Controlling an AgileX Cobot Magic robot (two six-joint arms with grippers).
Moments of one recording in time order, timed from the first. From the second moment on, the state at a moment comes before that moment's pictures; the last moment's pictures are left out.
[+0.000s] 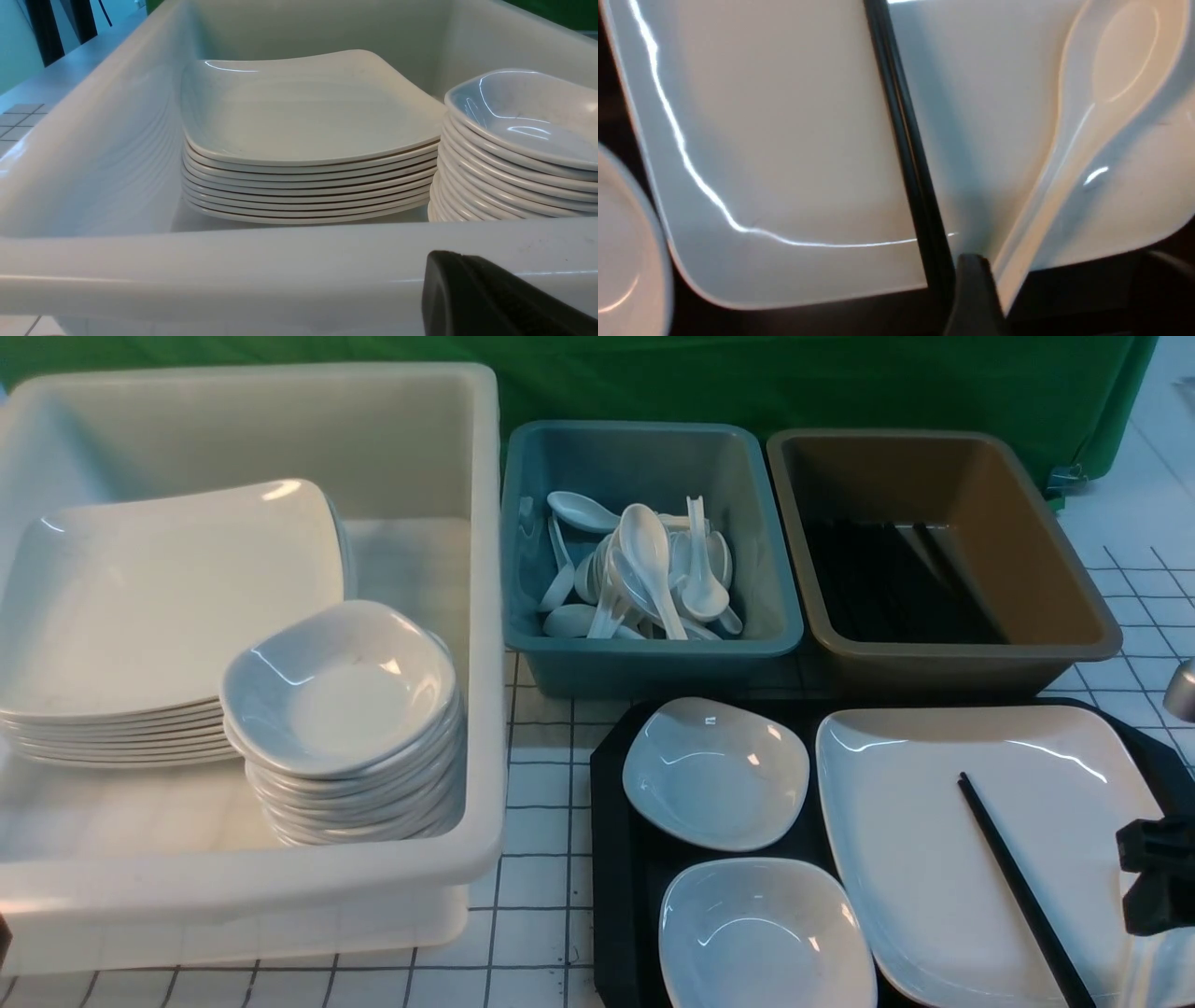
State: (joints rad) right arm 0.03 1.31 -0.78 0.08 0.89 0.12; left arm 0.08 0.00 0.01 -0.05 0.22 0.04
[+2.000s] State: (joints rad) right arm 0.05 1.45 -0.94 -0.10 0.90 0.16; left arm 0.08 0.00 0.01 -0.05 0.22 0.04
